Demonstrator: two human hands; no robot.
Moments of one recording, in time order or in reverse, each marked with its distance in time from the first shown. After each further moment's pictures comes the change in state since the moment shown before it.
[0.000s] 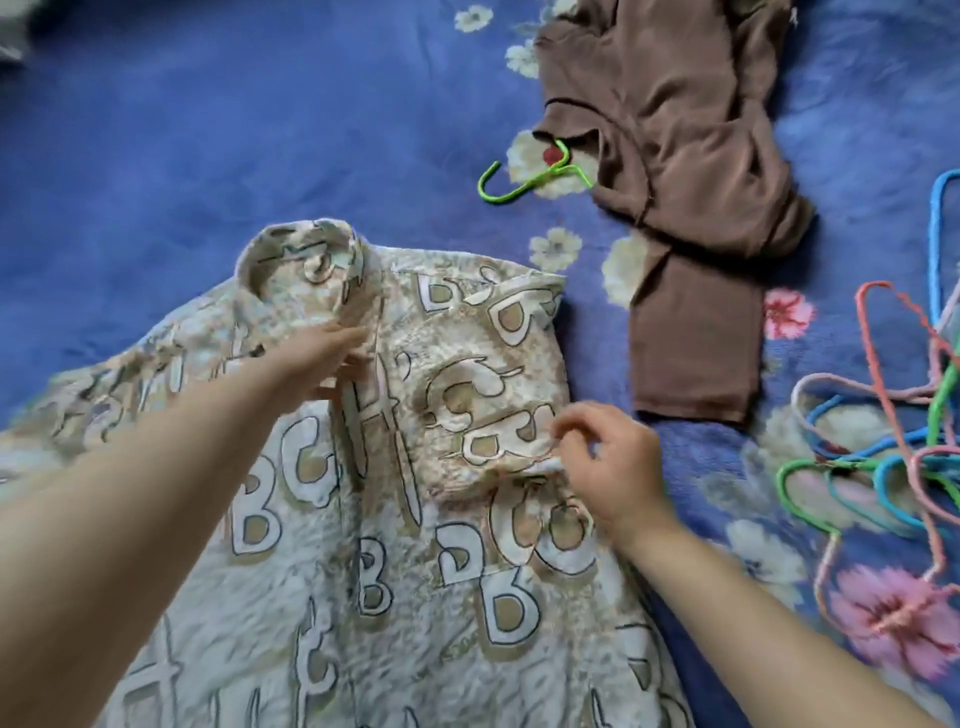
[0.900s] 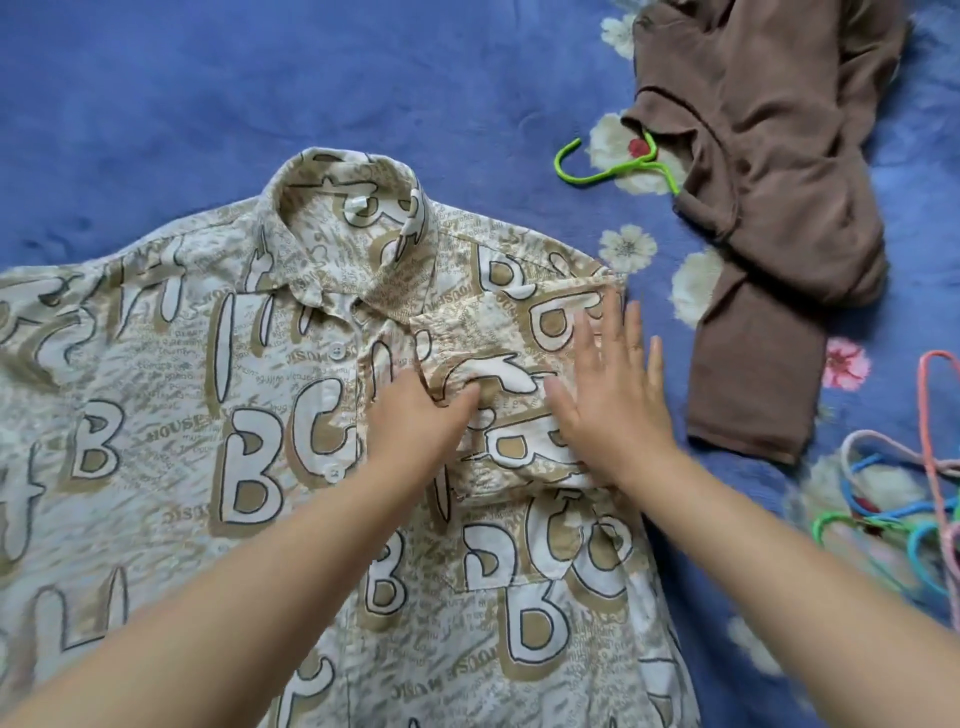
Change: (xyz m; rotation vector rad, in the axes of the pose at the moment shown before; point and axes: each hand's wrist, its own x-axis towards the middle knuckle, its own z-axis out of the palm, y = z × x) left_hand -0.018 -0.053 0.077 0.149 0.238 0.045; right_hand 0.057 -0.009 0.039 -0.902 -0.391 -0.070
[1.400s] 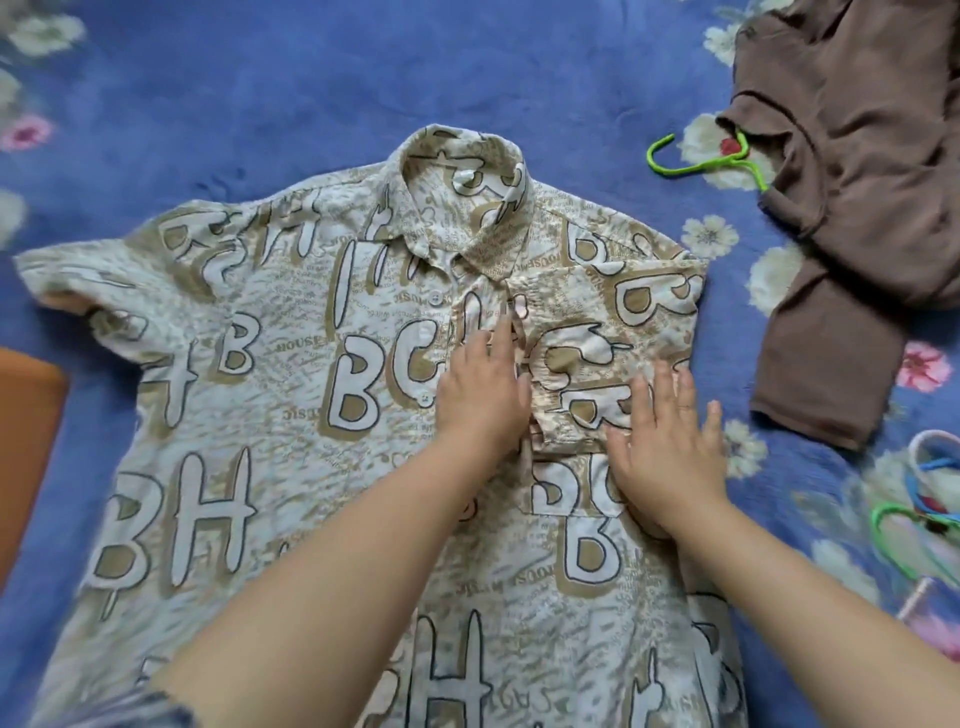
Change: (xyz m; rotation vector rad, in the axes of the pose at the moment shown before) left_hand -0.038 -0.023 -0.002 0.347 0.093 0.248; right_hand -0.061 -0.008 0.029 -0.173 -0.158 0.036
